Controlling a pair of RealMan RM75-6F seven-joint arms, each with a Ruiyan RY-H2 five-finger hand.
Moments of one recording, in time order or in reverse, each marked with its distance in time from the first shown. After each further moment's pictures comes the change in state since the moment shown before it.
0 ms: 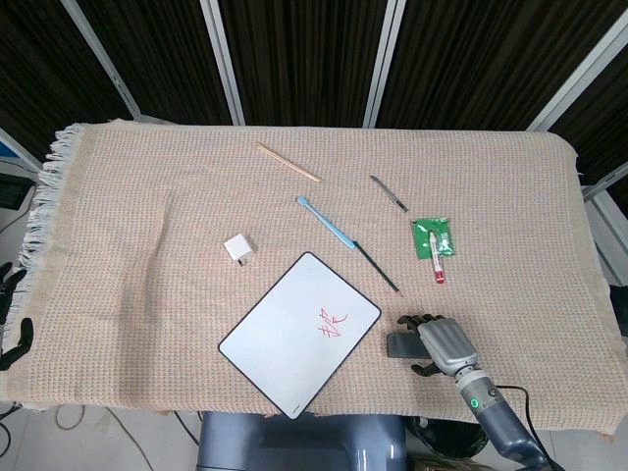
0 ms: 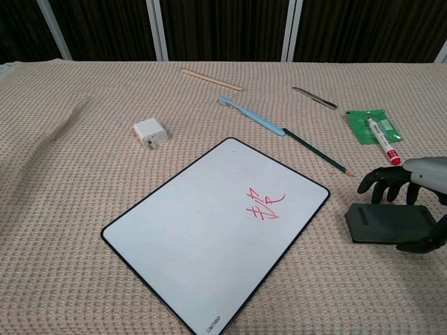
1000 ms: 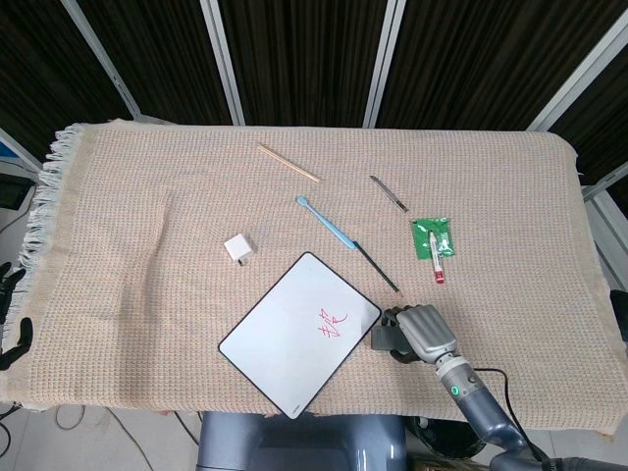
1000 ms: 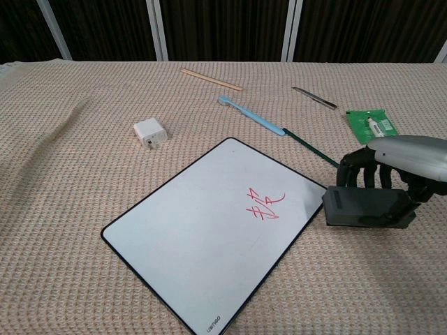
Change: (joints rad) left arm 0.001 -0.001 -0.001 -0.006 -0.004 0.003 0.005; right arm 0.097 -0.042 0.049 -0.019 0.032 -0.010 -0.033
